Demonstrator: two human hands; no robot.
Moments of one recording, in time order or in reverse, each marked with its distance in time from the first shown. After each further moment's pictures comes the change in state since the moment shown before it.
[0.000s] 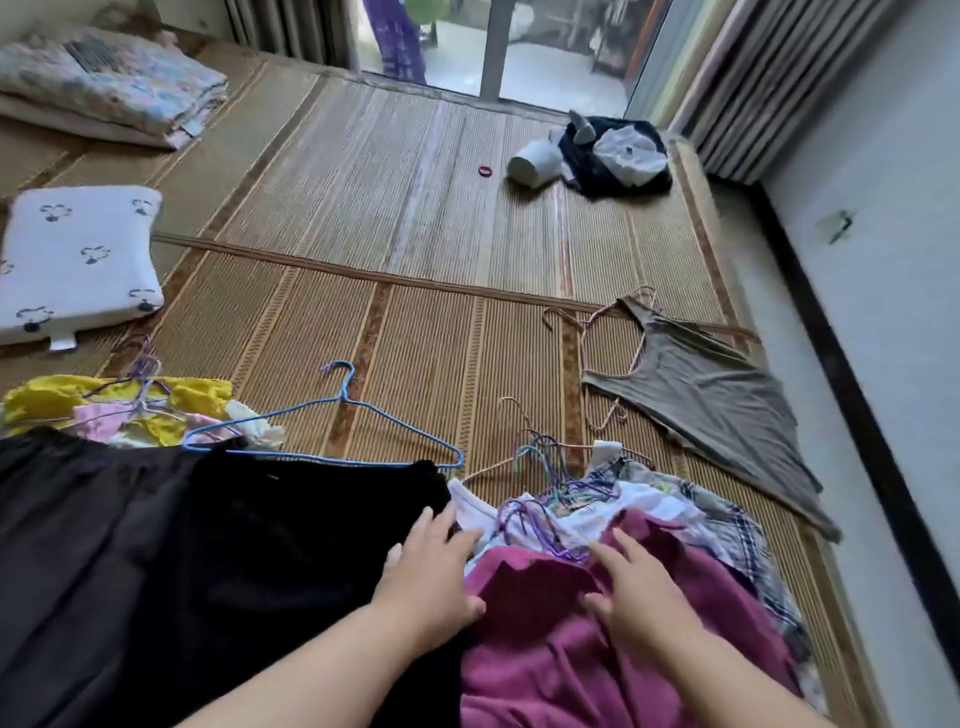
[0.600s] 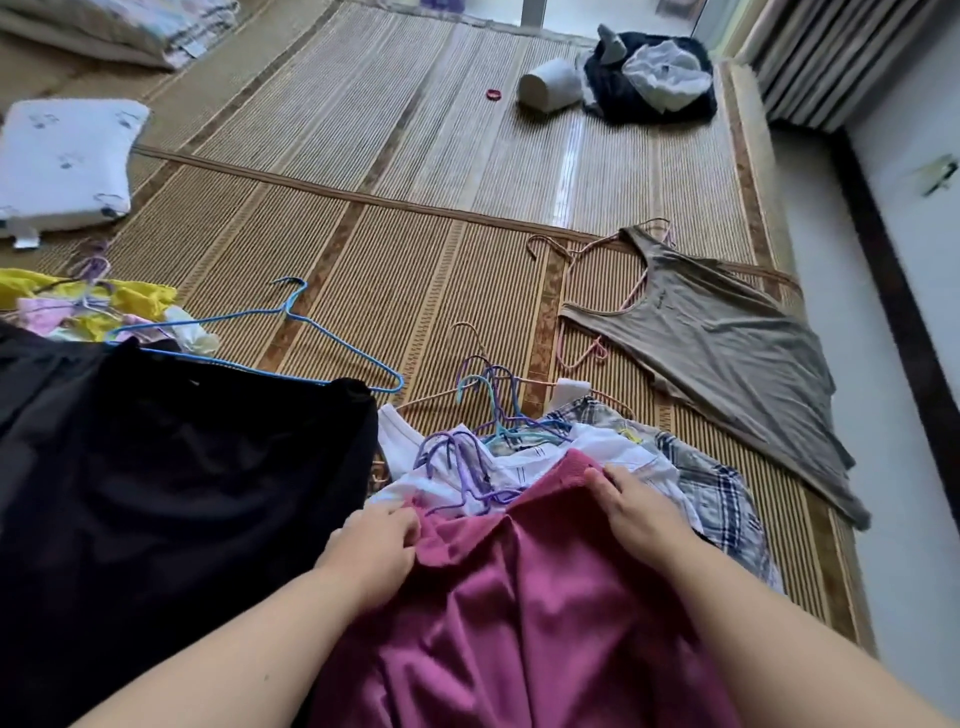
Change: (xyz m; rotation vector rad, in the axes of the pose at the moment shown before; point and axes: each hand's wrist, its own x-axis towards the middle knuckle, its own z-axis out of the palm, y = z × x) left_hand 0.047 0.046 0.119 -0.051 0.044 -0.263; right_hand 0.099 0.143 0.014 0.284 -0.045 -0.067
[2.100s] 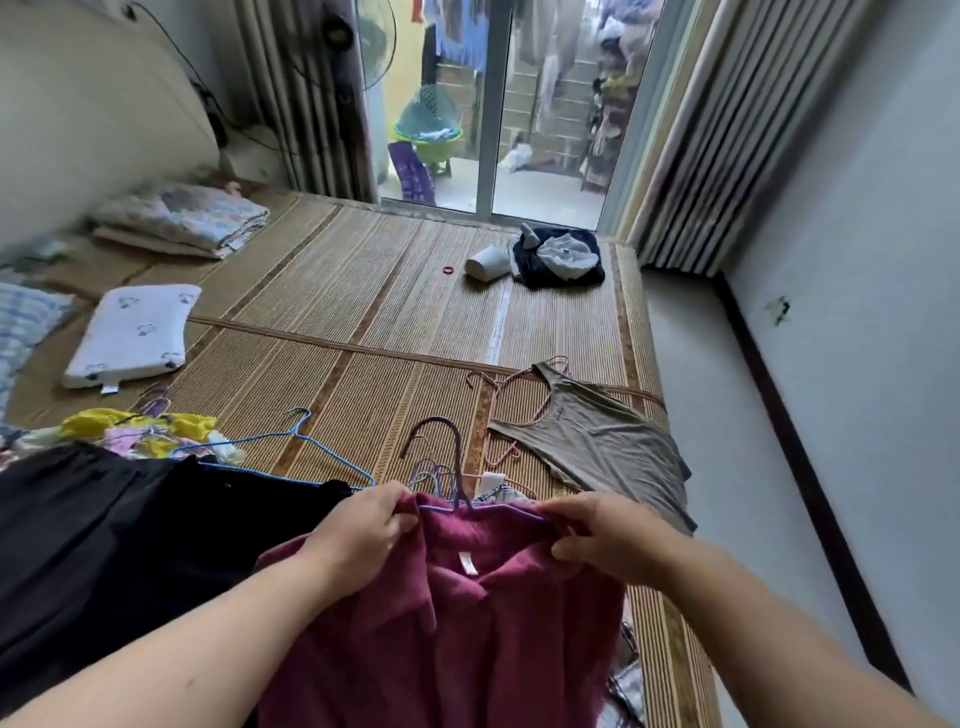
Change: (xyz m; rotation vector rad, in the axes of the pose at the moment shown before) left_hand -0.191 0.141 -0.171 -0.238 0.317 0.279; right_hand -0.225 -0.061 -0.205 -0.248 -0.012 -0.489
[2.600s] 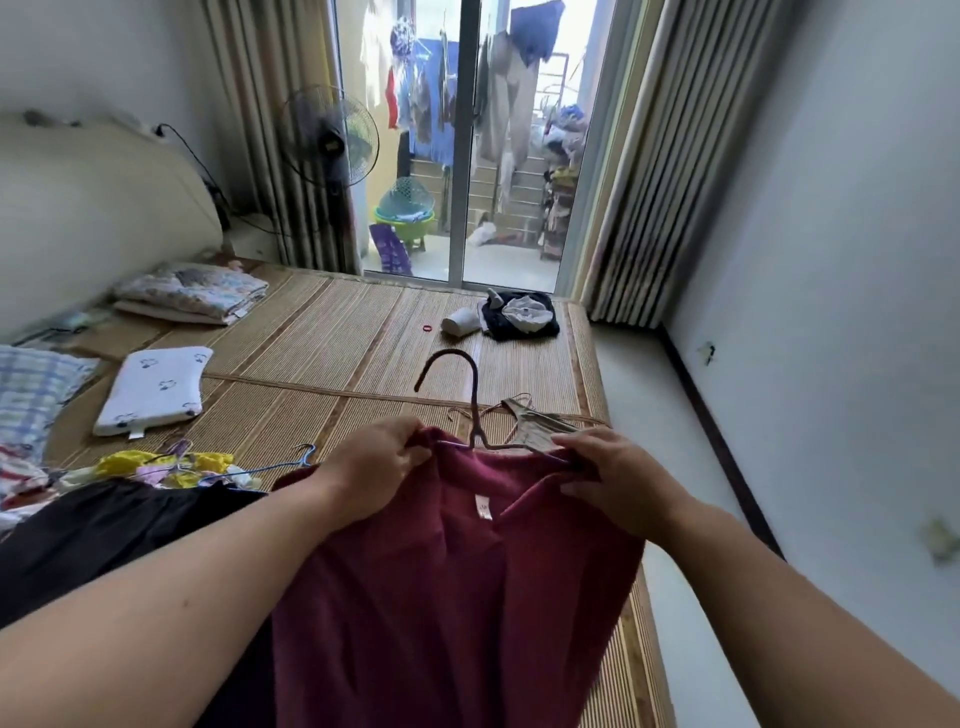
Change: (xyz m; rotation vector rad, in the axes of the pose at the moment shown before) left_hand -0.148 0.111 -0.099 0.007 0.161 0.272; right_hand -0.182 -0.097 -0.049 -0.067 0.461 -0.056
